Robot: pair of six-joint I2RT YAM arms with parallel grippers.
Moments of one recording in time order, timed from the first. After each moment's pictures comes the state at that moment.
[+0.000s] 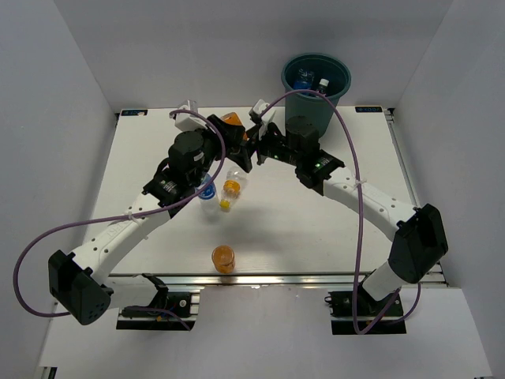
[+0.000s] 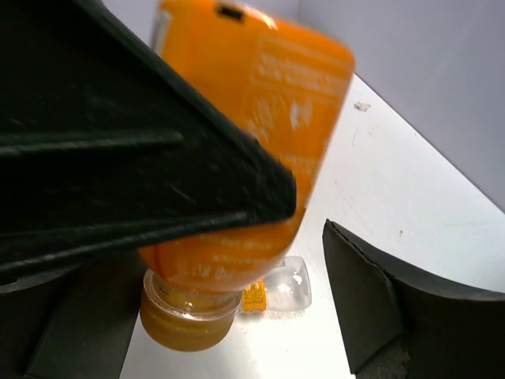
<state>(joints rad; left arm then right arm) -0.65 1.24 1.14 0.00 -0.29 -0.75 0.73 1.55 1.31 0.14 -0.38 -0.08</state>
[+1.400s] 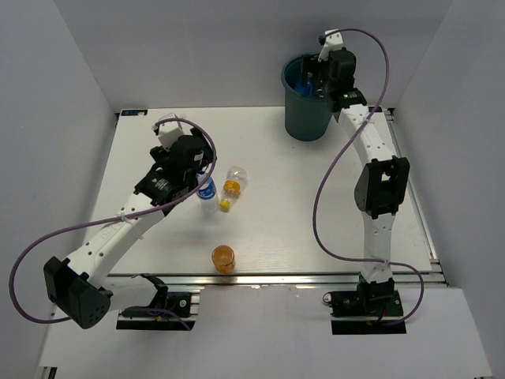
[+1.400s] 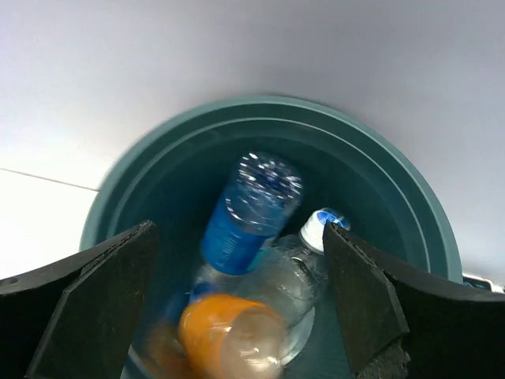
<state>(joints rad) -0.59 1.21 1.17 -0.44 -0.73 -0.66 0.24 2.22 2.20 -0.10 0.00 -0.06</state>
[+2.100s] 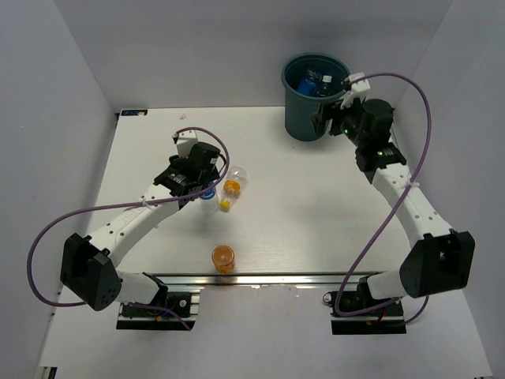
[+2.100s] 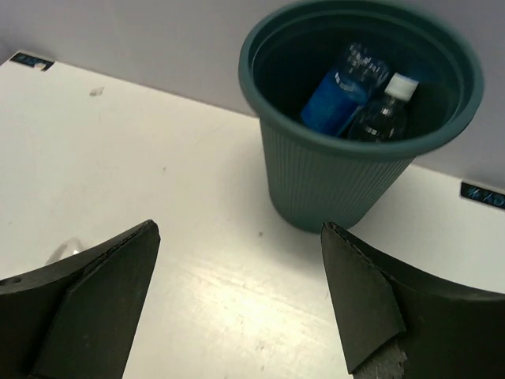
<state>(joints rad) -0.59 1.34 1.12 -0.55 -0.66 -0.67 0.24 1.41 1.27 0.03 -0.20 0.00</state>
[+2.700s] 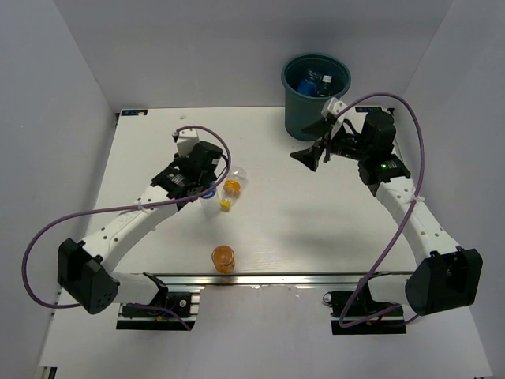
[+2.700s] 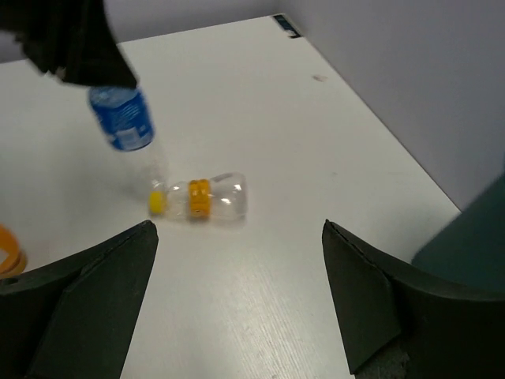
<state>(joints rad) -0.64 1.33 1.17 -0.64 -0.70 -0.71 0.25 1.28 1.13 0.02 -0.87 -0.21</state>
